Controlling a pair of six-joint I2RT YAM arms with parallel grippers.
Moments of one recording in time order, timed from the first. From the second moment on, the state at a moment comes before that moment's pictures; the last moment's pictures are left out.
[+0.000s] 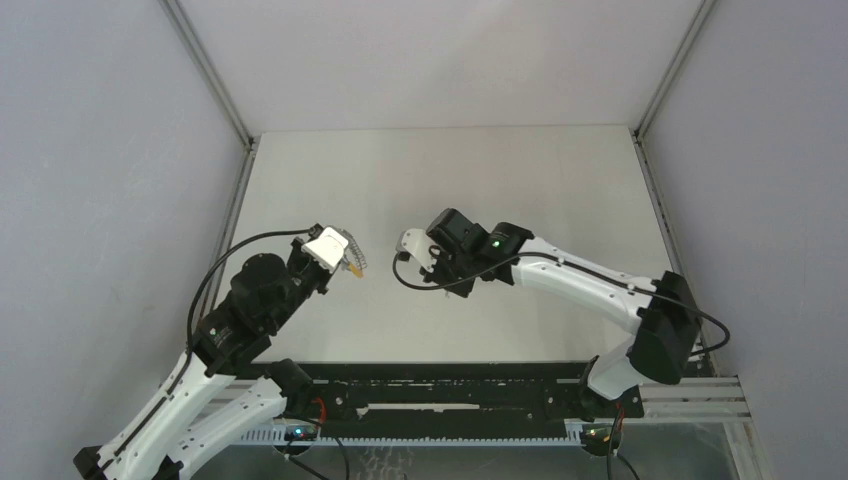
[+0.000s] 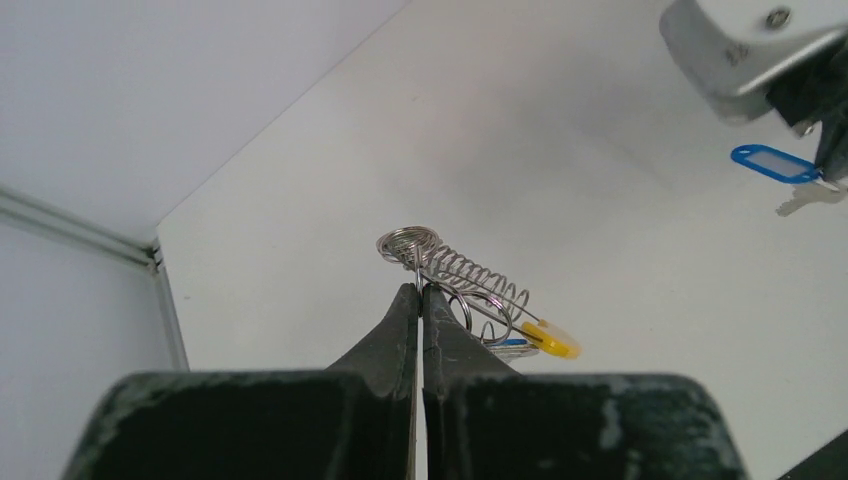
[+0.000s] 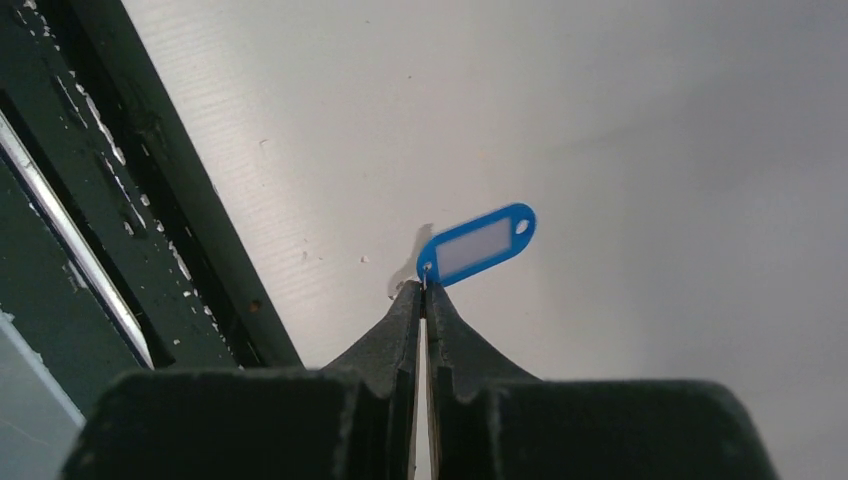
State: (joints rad) left arm -0.69 0.56 0.82 -0.49 -0.24 0.34; right arm 0.96 1.55 1.31 -0.83 -0.09 -0.29
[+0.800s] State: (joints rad) left arm -0.69 0.58 0.86 -0.57 -0.13 0.29; right arm 0.97 1.41 1.18 -0.81 0.20 -0.16
